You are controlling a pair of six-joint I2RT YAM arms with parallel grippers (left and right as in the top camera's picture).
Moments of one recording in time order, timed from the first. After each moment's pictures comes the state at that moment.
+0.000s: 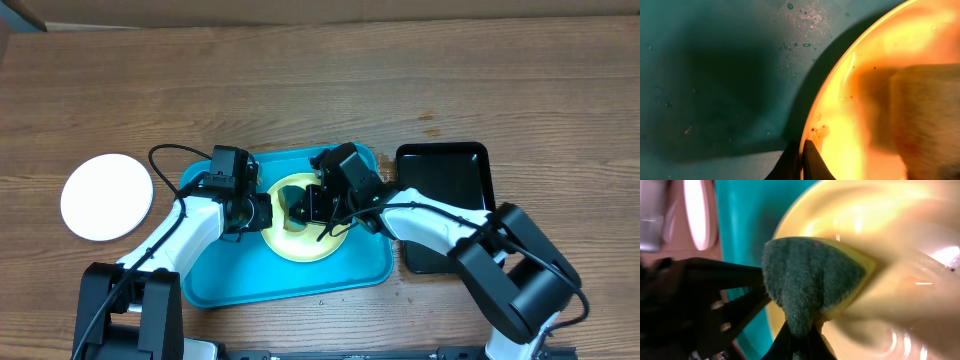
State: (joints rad) left arm -0.16 1.59 0.79 -0.52 0.16 -0.23; right arm 0.71 1.90 1.01 0.02 -0.55 0.83
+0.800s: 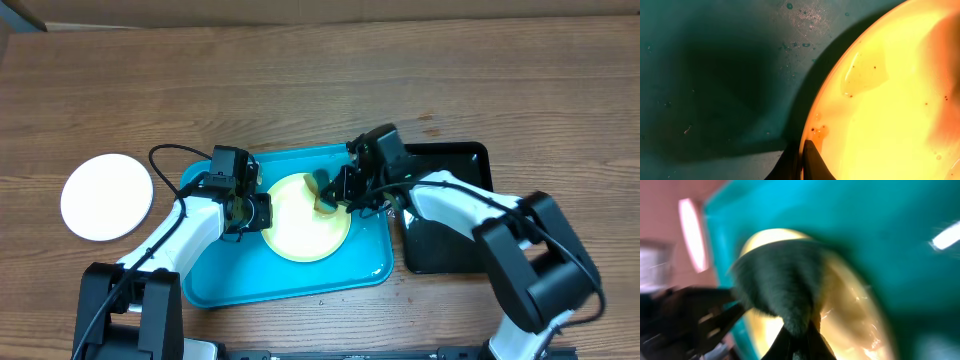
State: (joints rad) left arm -0.16 1.59 0.79 -0.52 0.16 -0.23; right arm 0.52 1.89 1.01 -0.08 -0.64 0.76
